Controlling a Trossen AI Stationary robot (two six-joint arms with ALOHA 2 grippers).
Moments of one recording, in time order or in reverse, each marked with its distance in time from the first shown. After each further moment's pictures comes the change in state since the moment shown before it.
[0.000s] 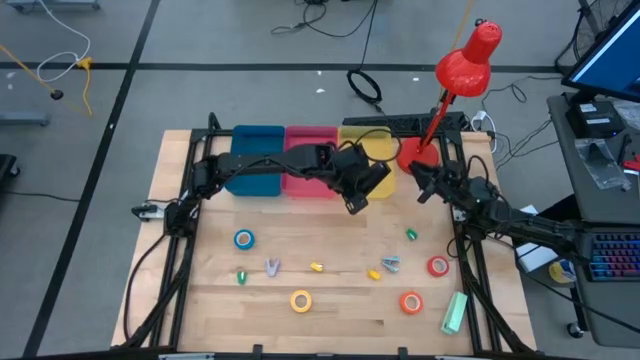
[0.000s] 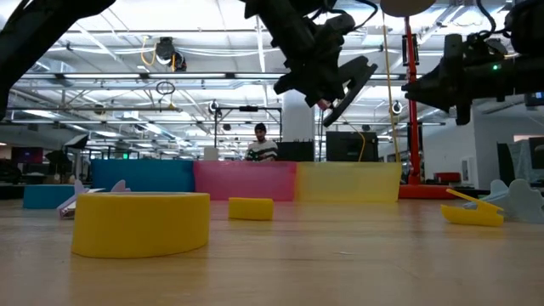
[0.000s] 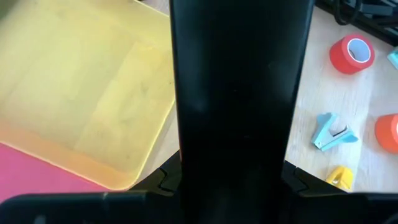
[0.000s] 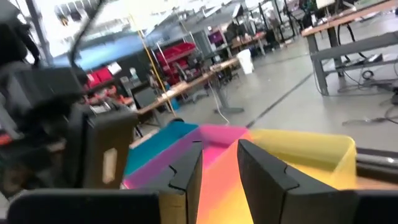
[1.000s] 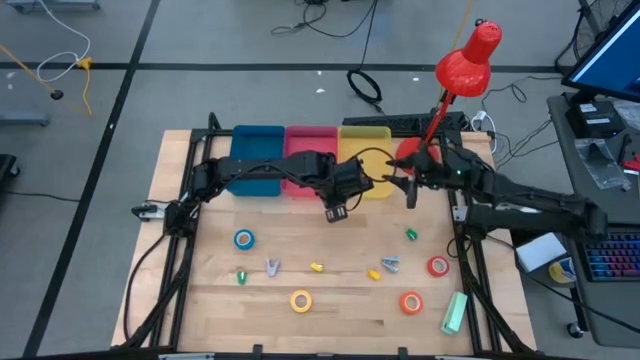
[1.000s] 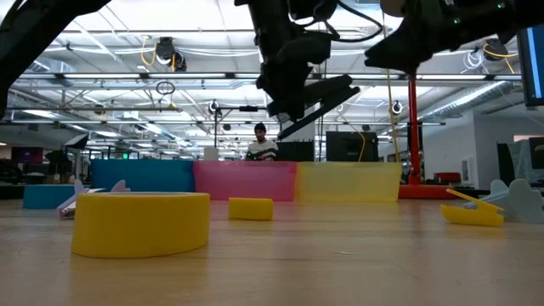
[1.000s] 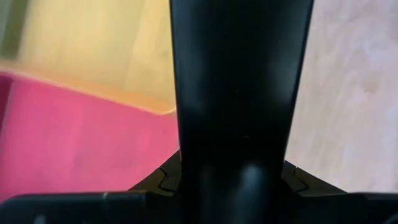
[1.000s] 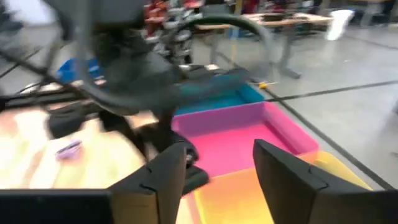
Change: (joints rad) left arm -0.045 0.000 -0.001 -0.284 -0.175 0.194; right arm 0.000 0.535 0.513 -0.273 -0.404 -0.419
